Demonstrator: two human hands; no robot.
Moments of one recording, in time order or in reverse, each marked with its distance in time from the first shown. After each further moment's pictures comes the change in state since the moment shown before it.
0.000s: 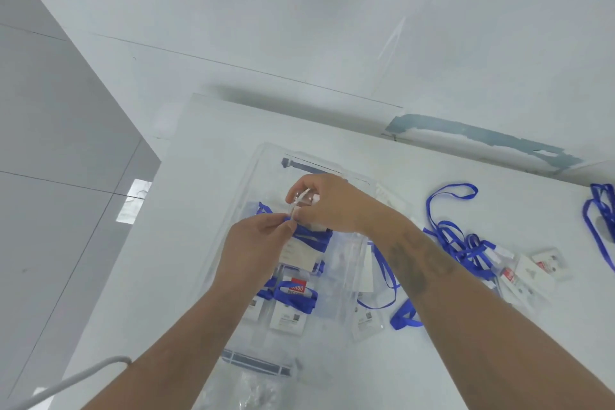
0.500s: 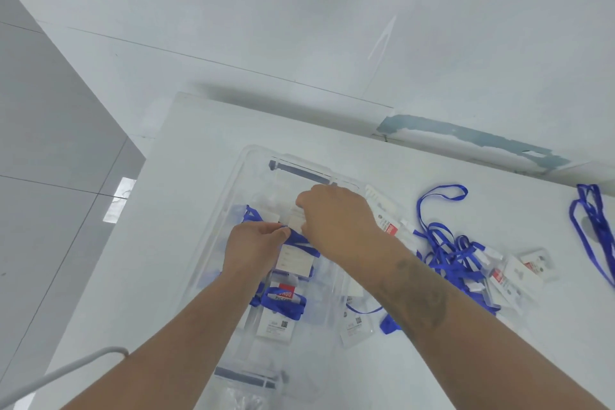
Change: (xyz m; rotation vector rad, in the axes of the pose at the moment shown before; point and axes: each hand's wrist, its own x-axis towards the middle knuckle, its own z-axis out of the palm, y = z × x) left_hand 0.035 -0.015 0.031 0.144 0.041 -0.130; right_hand -0.013 -0.008 0.011 -0.784 0.131 0.060
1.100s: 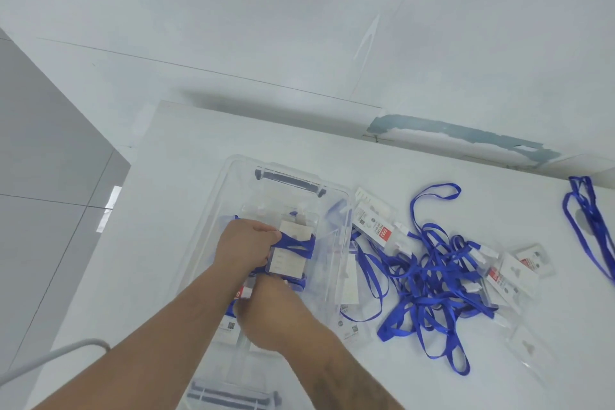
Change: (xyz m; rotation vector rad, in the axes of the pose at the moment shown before) left_hand 0.037 0.008 0.004 0.034 -0.111 -0.060; right_hand -0.033 -0.068 0.062 0.907 -0.413 0.301
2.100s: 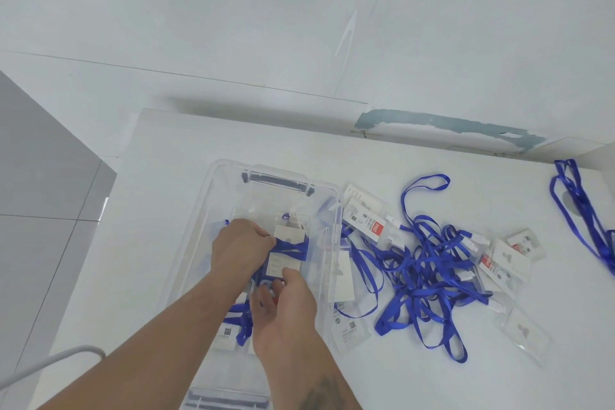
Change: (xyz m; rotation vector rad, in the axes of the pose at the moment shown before) left_hand 0.002 0.005 0.008 0.511 0.064 0.119; right_hand -0.002 -0.005 0.000 1.901 0.322 0.515
